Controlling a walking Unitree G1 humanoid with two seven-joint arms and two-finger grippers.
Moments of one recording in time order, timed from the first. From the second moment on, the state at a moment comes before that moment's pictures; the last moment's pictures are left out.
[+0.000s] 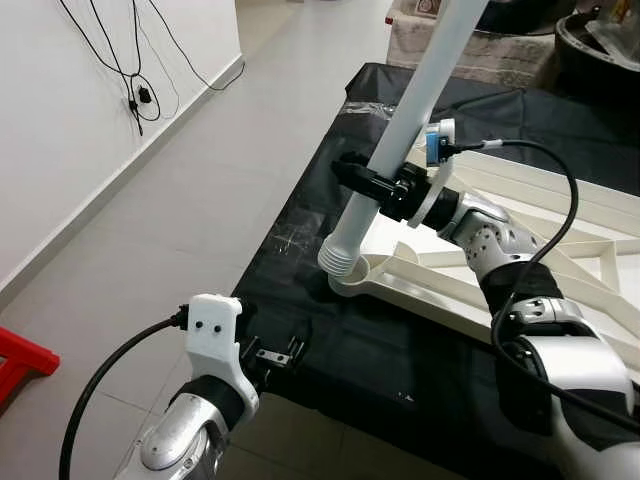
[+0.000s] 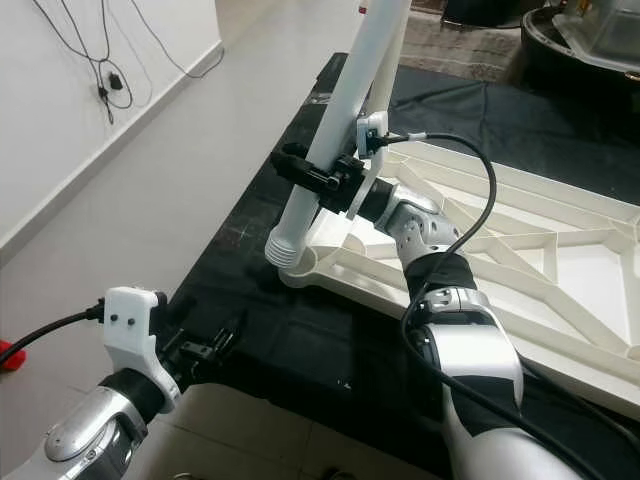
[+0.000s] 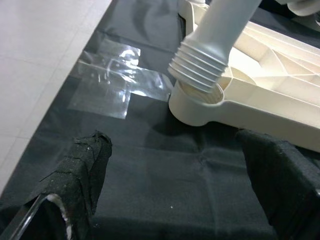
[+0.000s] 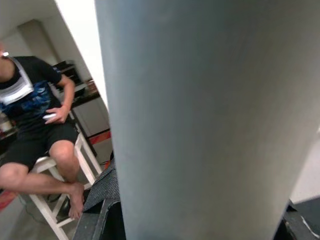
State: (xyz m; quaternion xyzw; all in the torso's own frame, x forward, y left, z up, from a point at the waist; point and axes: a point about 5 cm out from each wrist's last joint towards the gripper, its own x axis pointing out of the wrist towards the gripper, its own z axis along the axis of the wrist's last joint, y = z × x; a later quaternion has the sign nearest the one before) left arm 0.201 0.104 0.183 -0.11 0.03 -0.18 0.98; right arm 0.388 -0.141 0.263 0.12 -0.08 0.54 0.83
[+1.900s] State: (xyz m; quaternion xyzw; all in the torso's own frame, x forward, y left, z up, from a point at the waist) left arm 0.207 0.104 0.191 -0.10 0.01 -0.18 0.98; right arm 0.369 -0.114 0.251 -0.07 -0.11 0.60 0.79
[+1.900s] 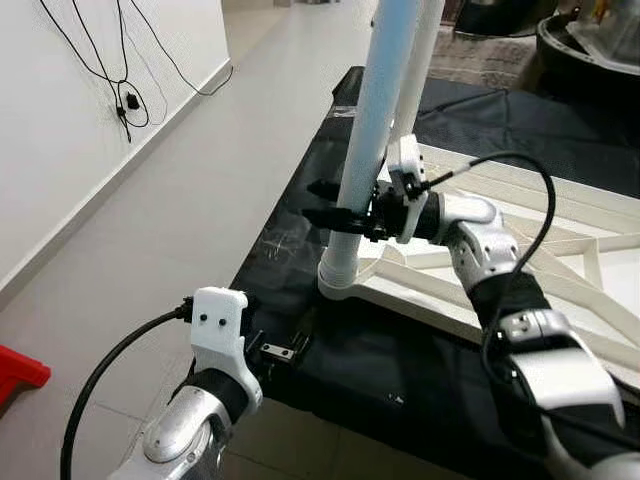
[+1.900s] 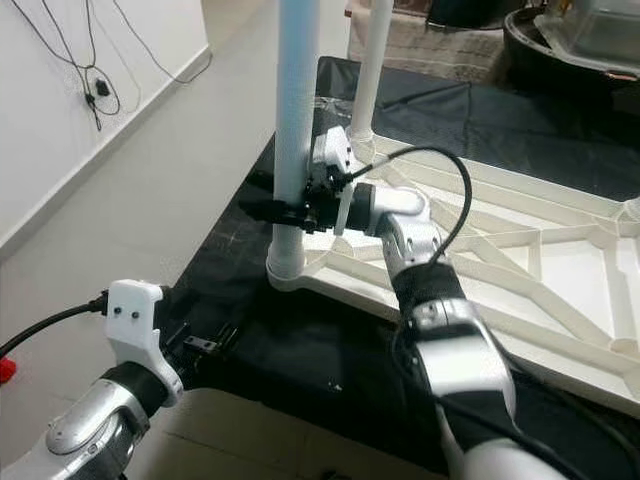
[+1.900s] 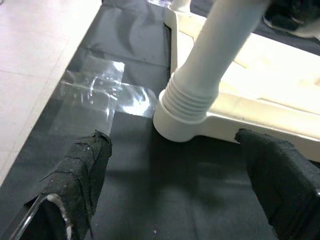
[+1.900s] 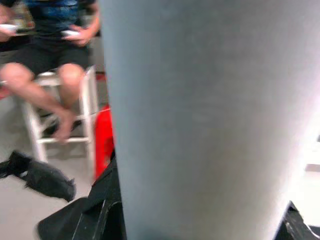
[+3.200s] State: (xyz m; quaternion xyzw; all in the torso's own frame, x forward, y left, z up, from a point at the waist) left arm 0.236 0.118 0.195 -0.08 -0.02 -0.17 0.98; right arm 0.337 -0.095 0.238 0.00 -0.08 0.18 0.98
